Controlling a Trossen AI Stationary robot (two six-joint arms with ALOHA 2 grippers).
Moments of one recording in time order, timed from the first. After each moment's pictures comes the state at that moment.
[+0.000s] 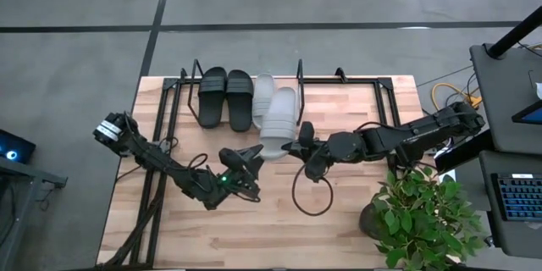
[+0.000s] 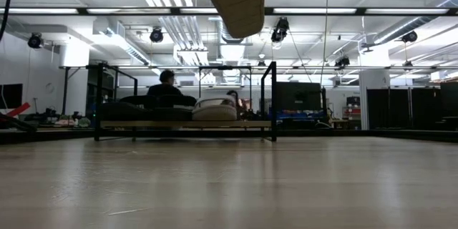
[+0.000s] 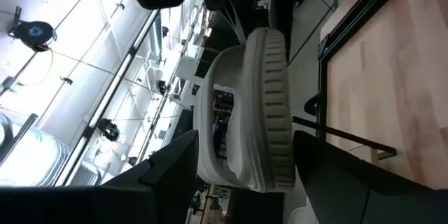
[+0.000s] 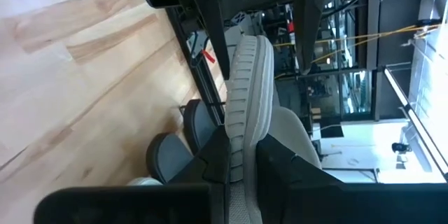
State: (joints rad) left arm -0.52 1.58 0.94 0.86 -1.28 1.39; right arm 0.26 1.38 1.10 -0.07 0.39 -1.18
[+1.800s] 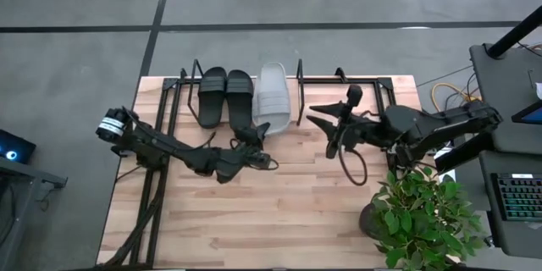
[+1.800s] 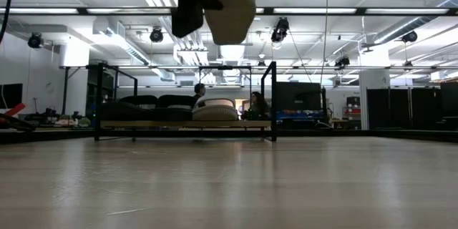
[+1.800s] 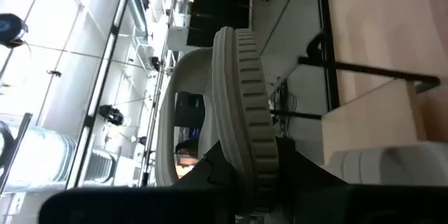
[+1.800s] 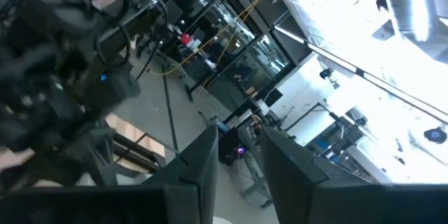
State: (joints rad) left arm -0.27 1.57 0.93 0.62 -1.17 1.35; right arm 0.26 1.12 1.10 0.14 0.55 -0.87
